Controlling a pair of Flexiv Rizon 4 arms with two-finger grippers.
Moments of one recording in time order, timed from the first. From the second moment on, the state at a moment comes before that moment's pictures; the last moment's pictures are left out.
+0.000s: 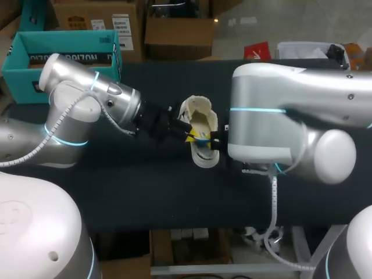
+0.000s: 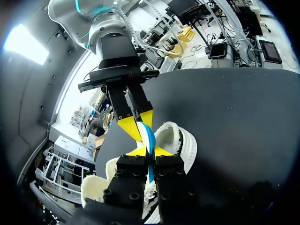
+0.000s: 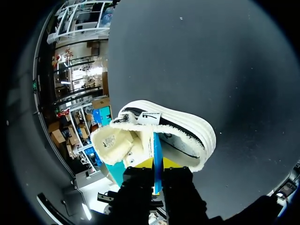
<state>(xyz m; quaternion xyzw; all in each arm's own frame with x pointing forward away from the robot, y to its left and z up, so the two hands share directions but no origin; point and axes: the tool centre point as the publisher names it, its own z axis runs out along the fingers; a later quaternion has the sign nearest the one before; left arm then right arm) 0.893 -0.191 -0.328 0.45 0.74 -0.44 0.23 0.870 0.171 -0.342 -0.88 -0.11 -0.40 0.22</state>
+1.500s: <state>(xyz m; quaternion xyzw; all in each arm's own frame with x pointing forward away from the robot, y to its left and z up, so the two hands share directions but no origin) 0.904 -0.198 -0.337 0.43 0.75 -0.44 0.24 0.896 0.159 -0.353 -0.90 -0.11 -0.40 0.16</state>
